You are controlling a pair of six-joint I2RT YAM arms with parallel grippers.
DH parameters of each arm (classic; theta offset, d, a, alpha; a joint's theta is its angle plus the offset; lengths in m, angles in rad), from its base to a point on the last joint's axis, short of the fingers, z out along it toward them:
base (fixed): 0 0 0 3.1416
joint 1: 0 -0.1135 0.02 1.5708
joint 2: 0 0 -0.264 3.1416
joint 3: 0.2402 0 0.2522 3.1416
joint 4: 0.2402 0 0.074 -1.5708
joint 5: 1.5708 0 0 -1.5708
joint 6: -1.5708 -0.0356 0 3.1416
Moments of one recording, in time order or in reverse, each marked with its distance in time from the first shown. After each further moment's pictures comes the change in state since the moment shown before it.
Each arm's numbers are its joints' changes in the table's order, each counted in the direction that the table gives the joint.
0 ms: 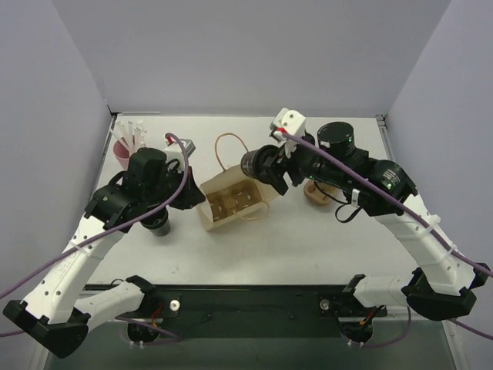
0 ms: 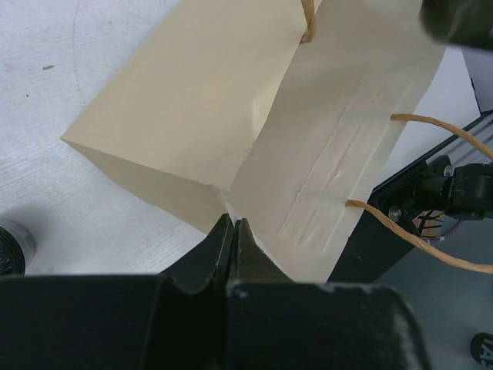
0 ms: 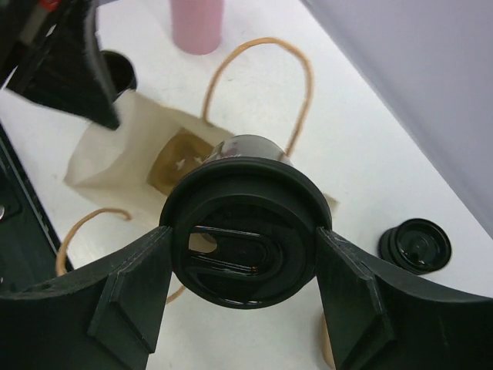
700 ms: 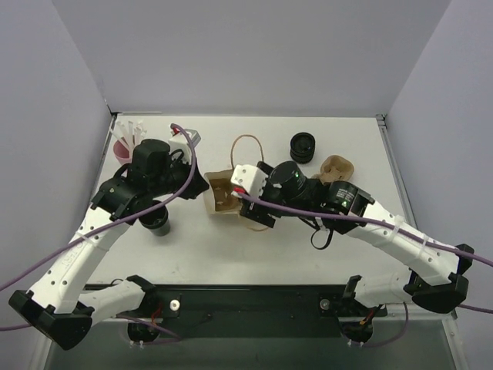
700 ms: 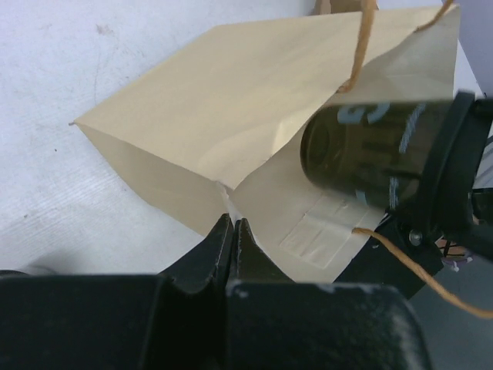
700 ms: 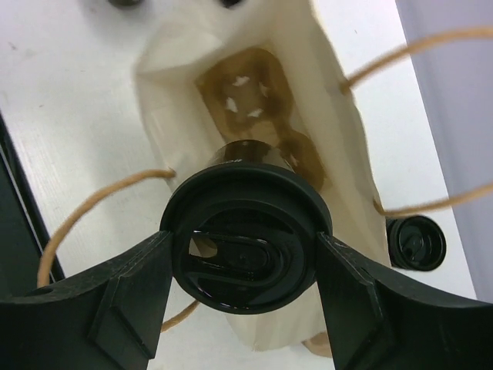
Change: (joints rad) left arm -0.008 0.061 0.031 -0.089 -0.008 -0.077; right arm -0.248 0.011 -0.256 -0.006 0.194 0.186
